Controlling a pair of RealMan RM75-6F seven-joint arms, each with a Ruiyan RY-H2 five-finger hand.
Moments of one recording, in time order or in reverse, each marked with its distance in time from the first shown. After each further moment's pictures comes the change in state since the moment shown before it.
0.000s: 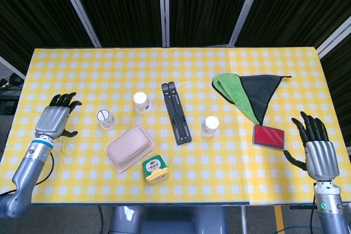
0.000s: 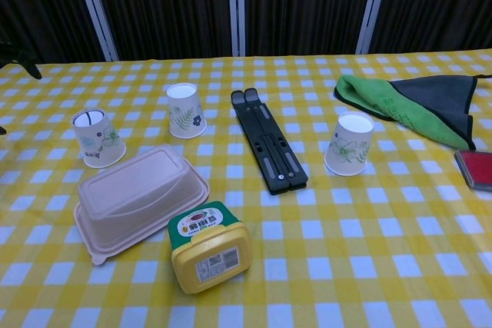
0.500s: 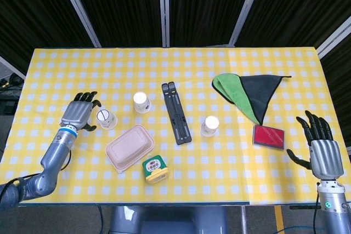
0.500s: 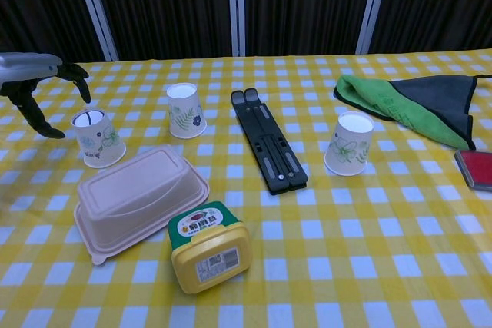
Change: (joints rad) left arm -0.201 -0.125 0.007 0.092 -0.298 -0.090 0.172; right arm -0.001 0.017 0.008 0.006 0.020 -0.015 0.055
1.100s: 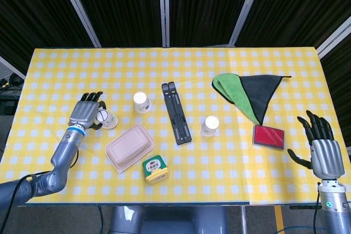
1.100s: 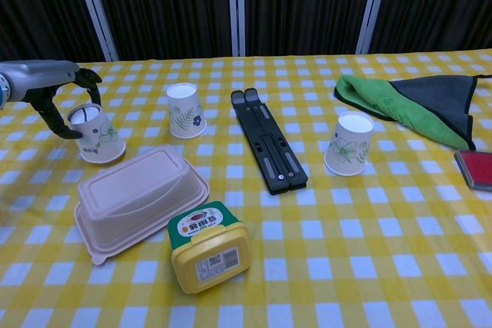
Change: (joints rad) left arm -0.048 -0.059 0.030 0.046 -0.011 0.047 -0.031; right arm 0.001 0.001 0.001 0.002 0.007 -0.008 0.005
